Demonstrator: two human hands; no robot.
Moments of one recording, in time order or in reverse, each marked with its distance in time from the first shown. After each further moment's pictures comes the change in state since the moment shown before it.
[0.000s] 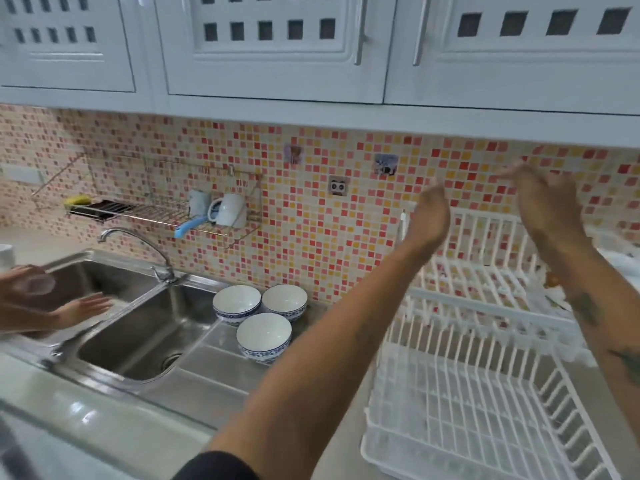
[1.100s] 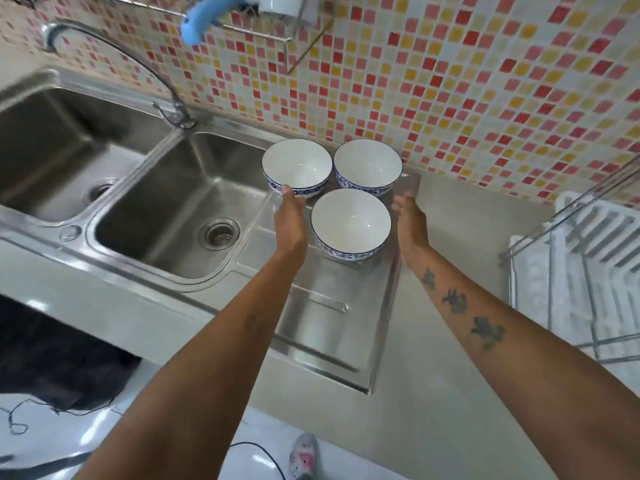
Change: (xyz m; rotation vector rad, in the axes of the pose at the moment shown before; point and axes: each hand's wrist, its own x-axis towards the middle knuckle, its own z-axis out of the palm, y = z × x) left_hand -0.034 -0.361 -0.372 -0.169 0.782 -0.596; right_hand -0.143 0.249 0.457 0.179 -0.348 0.876
